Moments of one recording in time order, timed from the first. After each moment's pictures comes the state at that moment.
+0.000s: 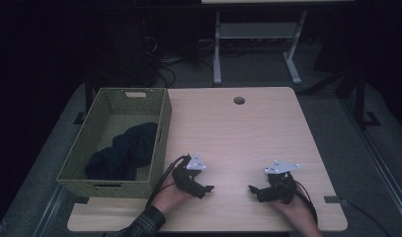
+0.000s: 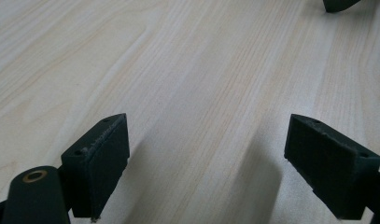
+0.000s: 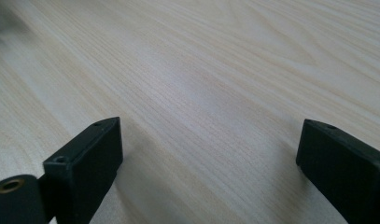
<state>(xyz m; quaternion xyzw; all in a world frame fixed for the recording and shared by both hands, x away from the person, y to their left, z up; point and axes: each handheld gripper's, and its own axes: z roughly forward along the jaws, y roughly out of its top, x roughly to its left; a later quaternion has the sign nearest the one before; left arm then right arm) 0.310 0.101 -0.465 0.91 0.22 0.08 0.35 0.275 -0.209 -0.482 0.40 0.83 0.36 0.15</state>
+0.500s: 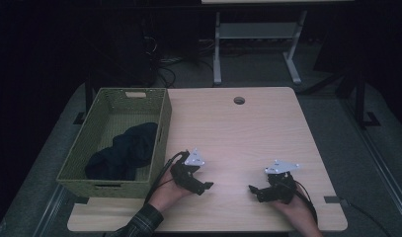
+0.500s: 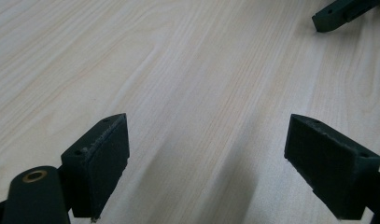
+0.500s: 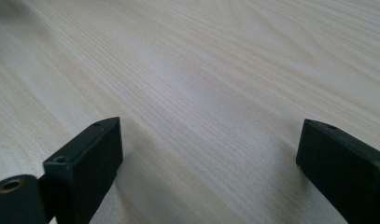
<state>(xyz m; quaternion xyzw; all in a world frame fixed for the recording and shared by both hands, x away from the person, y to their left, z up) 0.313 0.103 -0.450 0.90 0.22 0.07 0.37 0.275 -0.209 -0.482 0.40 0.83 0.36 0.15</state>
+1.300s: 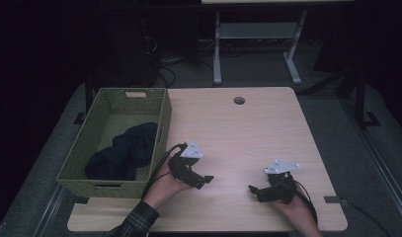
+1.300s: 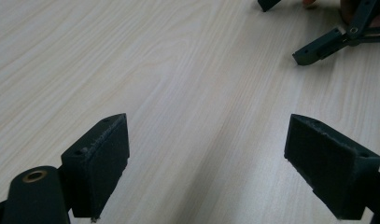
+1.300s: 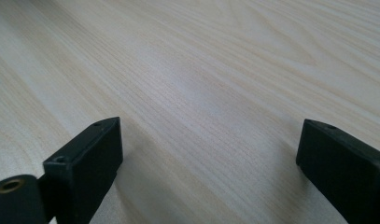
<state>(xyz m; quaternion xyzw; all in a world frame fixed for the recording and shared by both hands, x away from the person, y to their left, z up) 0.318 0.105 -0.419 0.90 0.21 0.07 0.38 0.275 -0.209 -0.482 0.40 0.83 0.36 0.15</state>
